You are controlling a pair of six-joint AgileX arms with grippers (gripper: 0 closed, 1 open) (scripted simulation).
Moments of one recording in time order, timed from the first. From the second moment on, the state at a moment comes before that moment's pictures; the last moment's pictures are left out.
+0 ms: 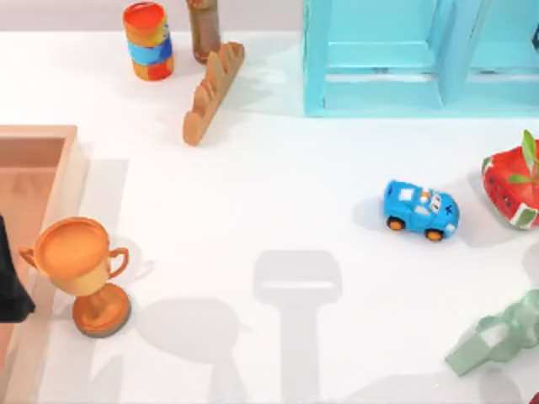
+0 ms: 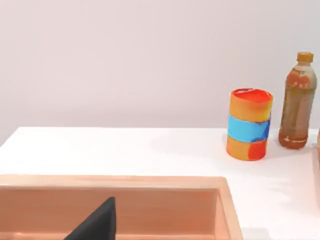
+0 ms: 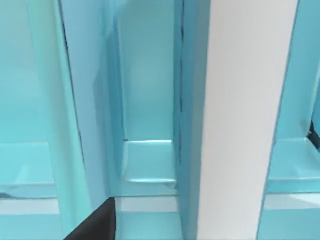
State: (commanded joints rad) left arm 0.00 0.00 0.00 0.00 0.00 0.00; right arm -0.41 2.16 0.88 1.17 -0.35 -0.02
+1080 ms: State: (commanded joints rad) left arm 0.00 0.00 0.00 0.00 0.00 0.00; right arm -0.34 2.41 1.35 0.95 -0.27 -0.02
